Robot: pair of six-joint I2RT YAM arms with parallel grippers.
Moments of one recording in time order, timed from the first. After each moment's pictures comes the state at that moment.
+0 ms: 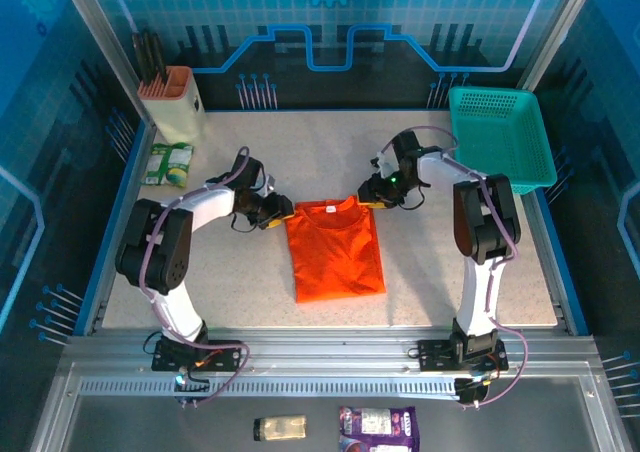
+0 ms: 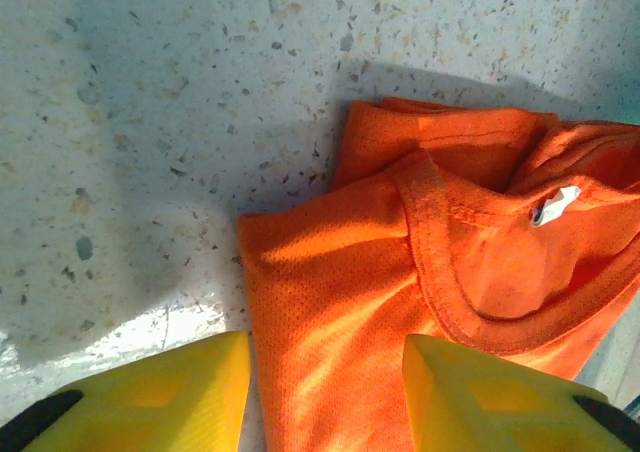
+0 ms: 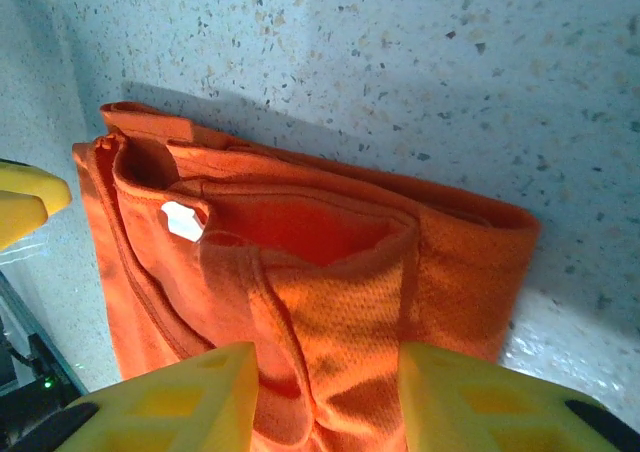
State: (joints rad) left arm -0.21 1.79 1.05 -0.41 0.49 -0.62; right arm 0.23 2.05 1.46 -0.73 -0.65 0.20
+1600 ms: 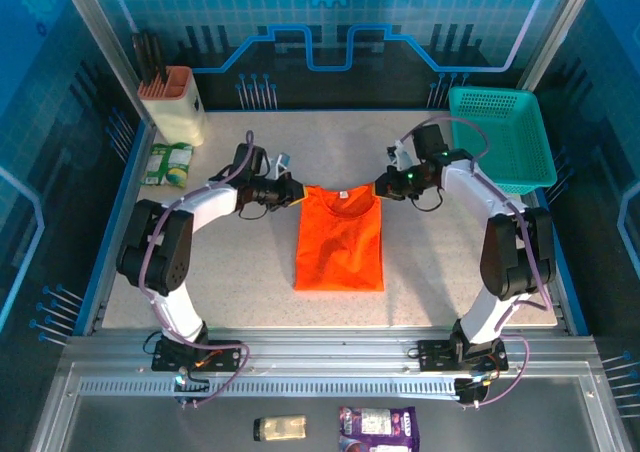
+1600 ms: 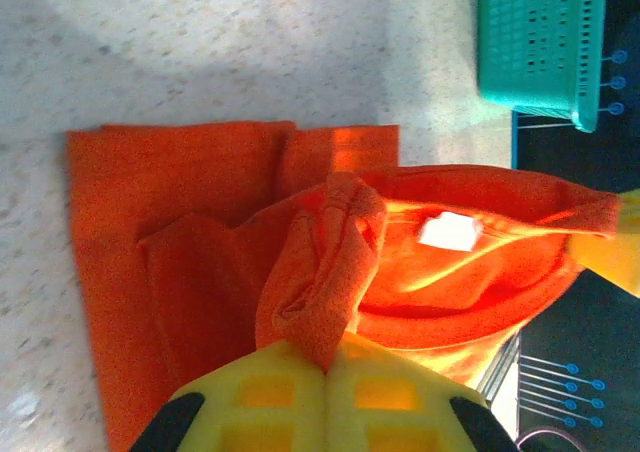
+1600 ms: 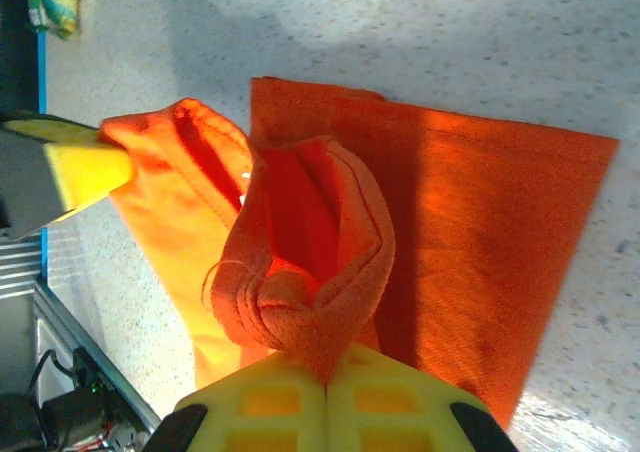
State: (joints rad) left arm -0.24 1.79 1.09 -0.13 0.73 -0.64; right arm 0.19 1.72 1.30 -0.70 -0.62 0.28
